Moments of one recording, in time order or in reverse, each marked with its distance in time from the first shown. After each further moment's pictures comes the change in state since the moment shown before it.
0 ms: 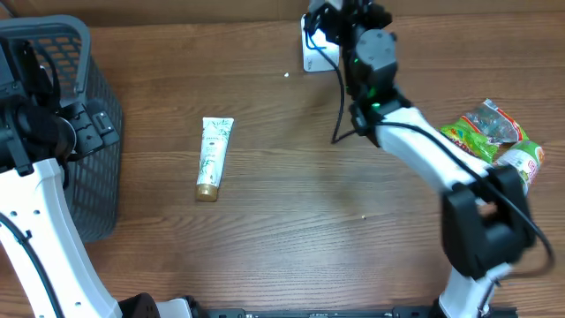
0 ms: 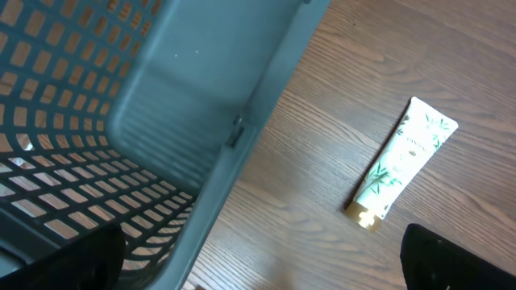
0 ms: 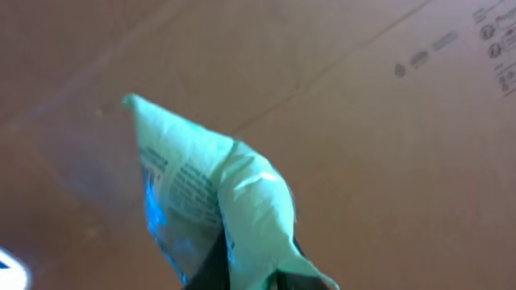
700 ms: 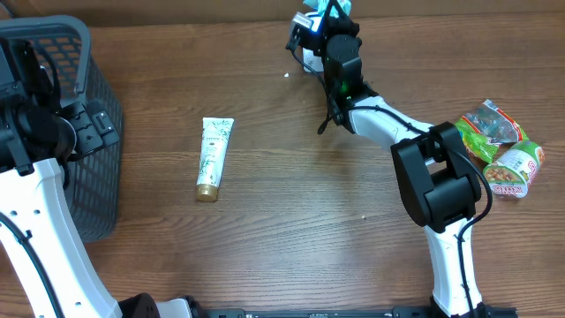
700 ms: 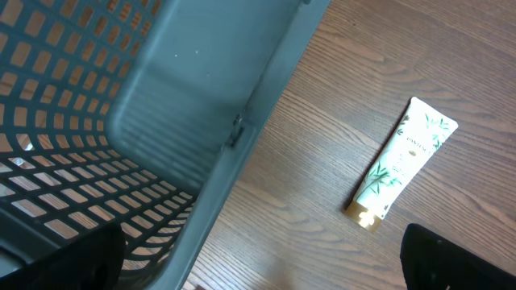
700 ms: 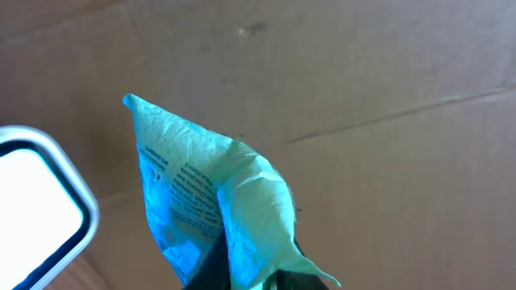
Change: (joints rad) left arm 0.000 0.000 0.000 0.000 0.000 0.000; right arm -0.010 0.355 0.233 -0.034 0.012 -0.232
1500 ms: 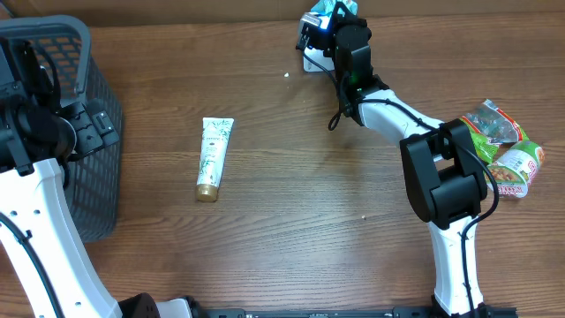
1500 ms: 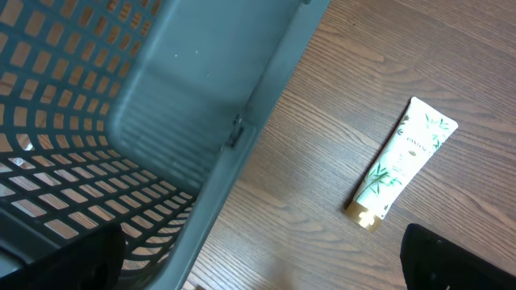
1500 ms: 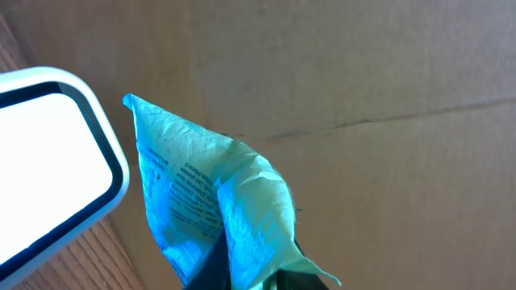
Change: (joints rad) left arm 0.000 0.000 0.000 0.000 0.000 0.000; right arm -0.050 0.005 0.021 -0.145 -0.079 -0.024
